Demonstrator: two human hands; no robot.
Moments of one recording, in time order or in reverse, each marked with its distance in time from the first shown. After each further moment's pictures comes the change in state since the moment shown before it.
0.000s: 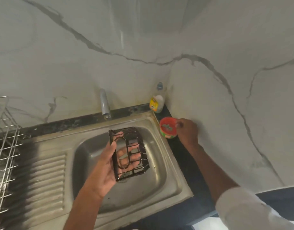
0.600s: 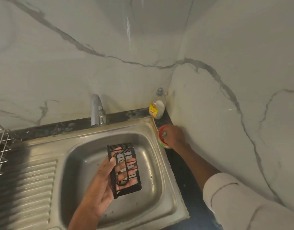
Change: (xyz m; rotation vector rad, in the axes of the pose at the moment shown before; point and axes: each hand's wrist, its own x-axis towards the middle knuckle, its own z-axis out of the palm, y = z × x) left_hand 0.030 -0.021 0.016 -0.057 0.177 -0.020; right_hand 0.079 0.029 0.094 -0.318 -0.411 -0.102
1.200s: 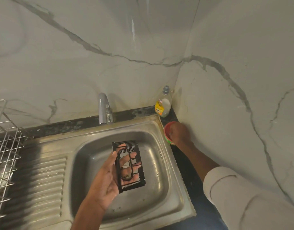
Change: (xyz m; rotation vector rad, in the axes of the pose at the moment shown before) left_hand 0.009 0.007 -0.010 -0.051 0.011 -0.075; right_hand -0.004 -0.009 -0.005 0.013 0.106 0.017
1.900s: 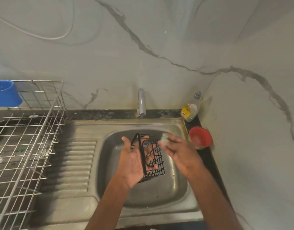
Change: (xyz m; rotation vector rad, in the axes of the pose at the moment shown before) left_hand 0.011 0.004 -0.042 -0.202 -0.072 -0.010; right_hand -0.193 -0.152 -0.095 1.586 -0.410 0.255
